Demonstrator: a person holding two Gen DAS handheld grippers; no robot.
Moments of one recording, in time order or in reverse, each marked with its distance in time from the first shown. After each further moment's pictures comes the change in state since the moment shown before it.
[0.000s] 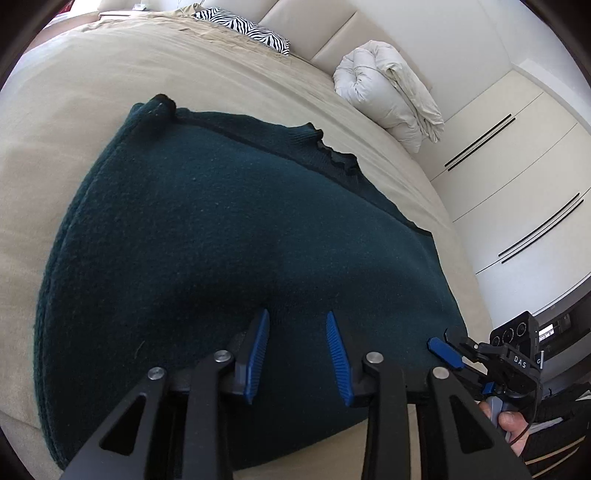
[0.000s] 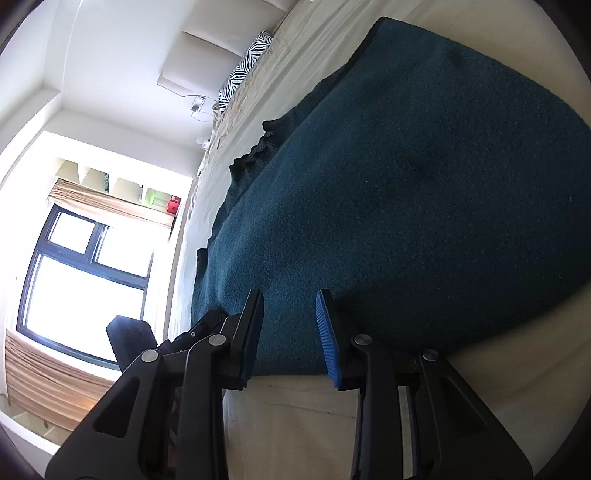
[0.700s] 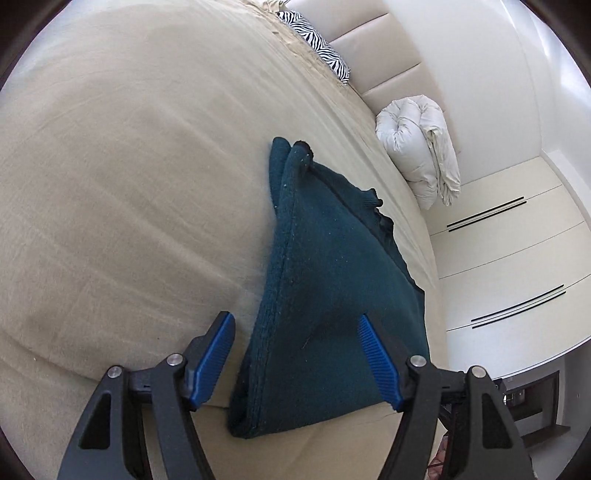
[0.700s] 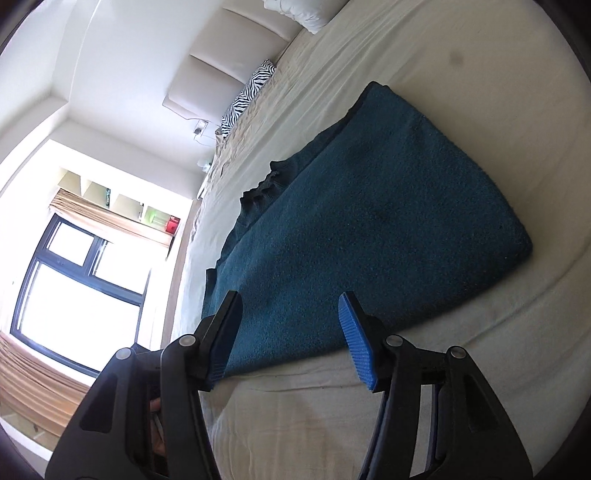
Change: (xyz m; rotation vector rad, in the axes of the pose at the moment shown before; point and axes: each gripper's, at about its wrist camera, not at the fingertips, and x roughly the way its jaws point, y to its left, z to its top) left arm -0.066 0.098 0.012 -0.293 -0.040 -0.082; right arm -0.048 0.026 0.006 -0.049 -0.084 -0.012
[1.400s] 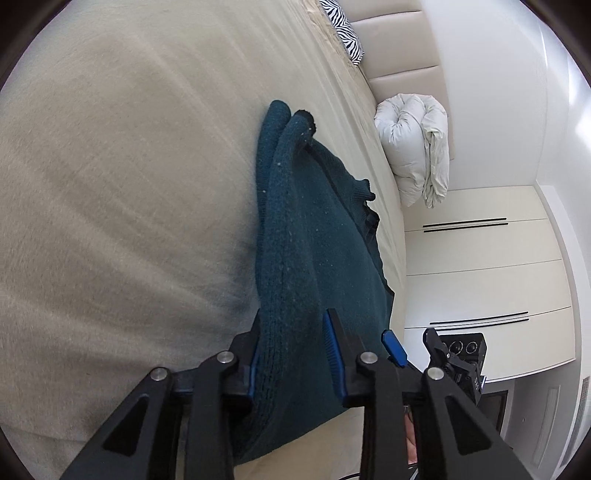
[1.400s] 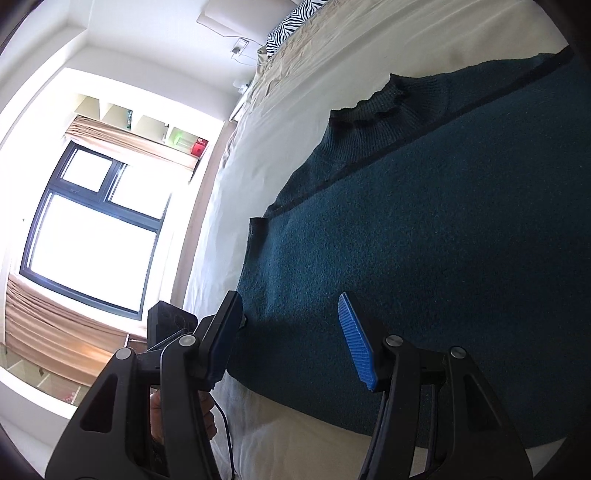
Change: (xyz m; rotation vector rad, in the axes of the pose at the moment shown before) left arm 0.027 0.013 0.014 -0.173 0.125 -0.143; right arm 0.155 0.109 0.011 -0.129 0.295 0.087
